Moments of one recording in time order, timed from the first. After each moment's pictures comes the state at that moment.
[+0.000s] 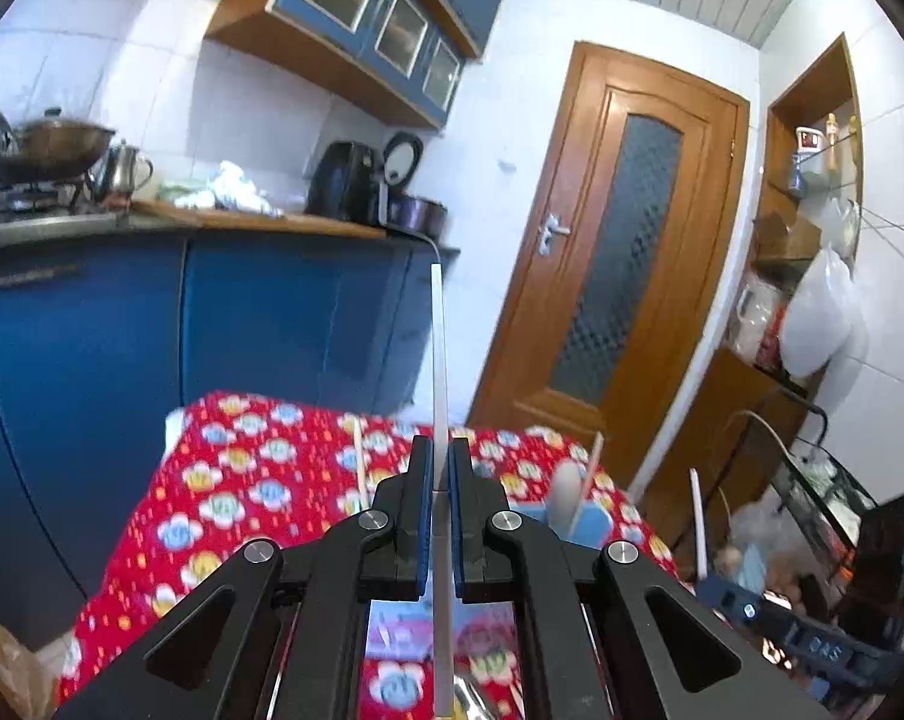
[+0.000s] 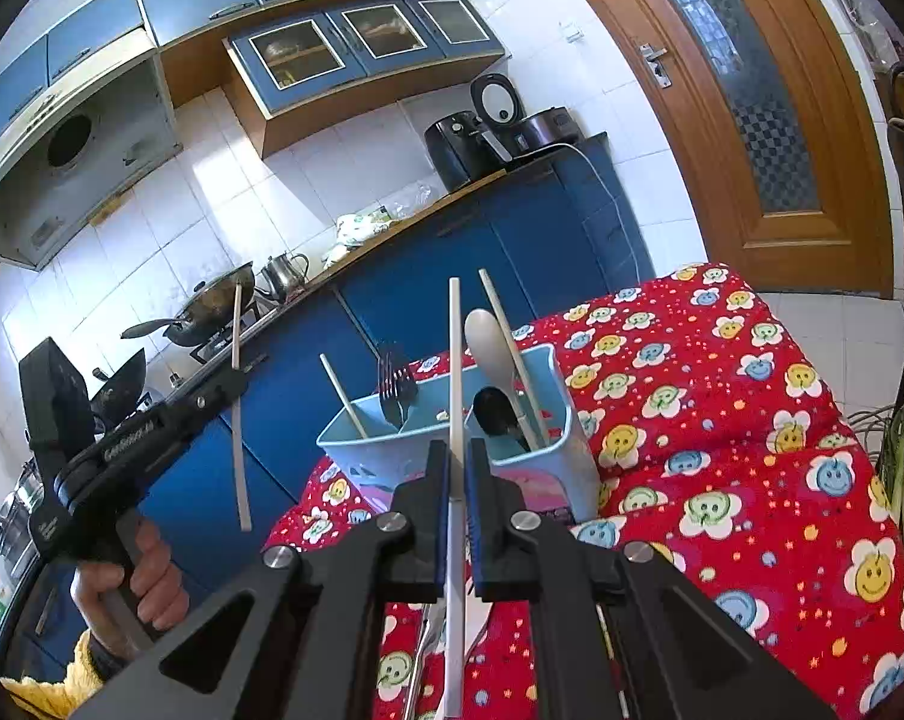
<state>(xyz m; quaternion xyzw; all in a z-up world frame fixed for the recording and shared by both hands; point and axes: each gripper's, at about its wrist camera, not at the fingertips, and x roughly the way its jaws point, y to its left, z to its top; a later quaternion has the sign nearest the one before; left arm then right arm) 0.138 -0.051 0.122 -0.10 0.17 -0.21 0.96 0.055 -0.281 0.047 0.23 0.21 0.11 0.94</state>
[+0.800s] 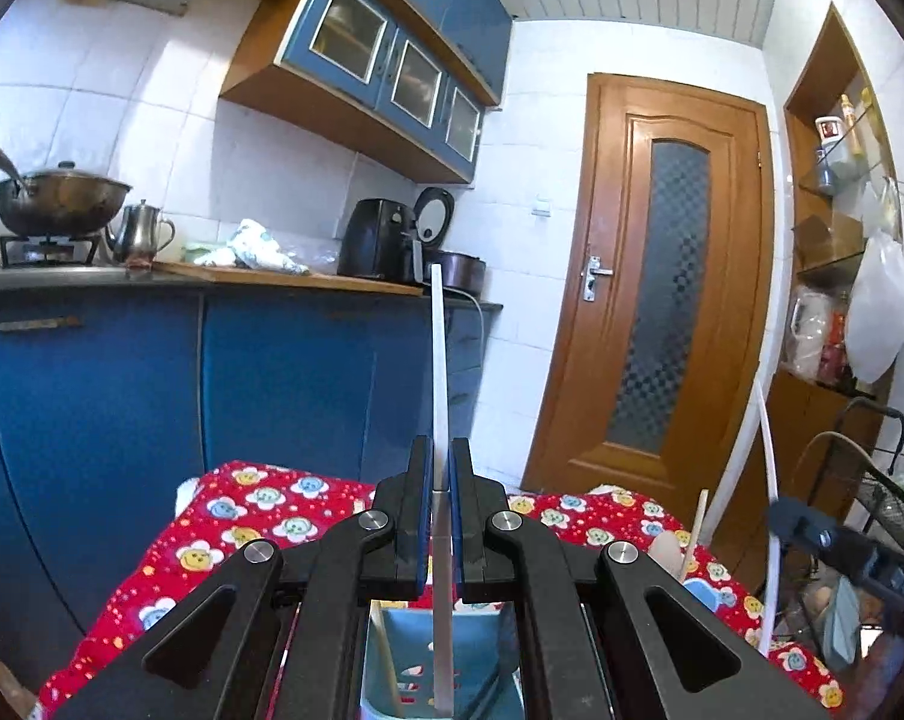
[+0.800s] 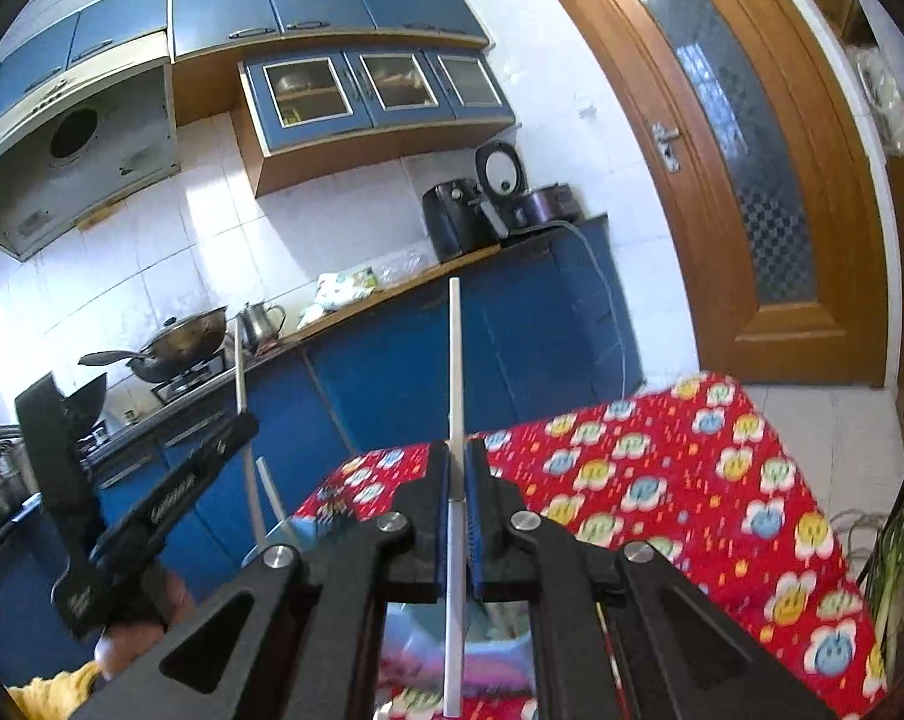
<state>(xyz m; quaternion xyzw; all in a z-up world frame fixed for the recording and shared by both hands) 0.191 -0.087 0.087 -0.08 0.10 -0.15 0.98 0.130 -0.285 0.065 0.17 0.12 0.07 0.98</state>
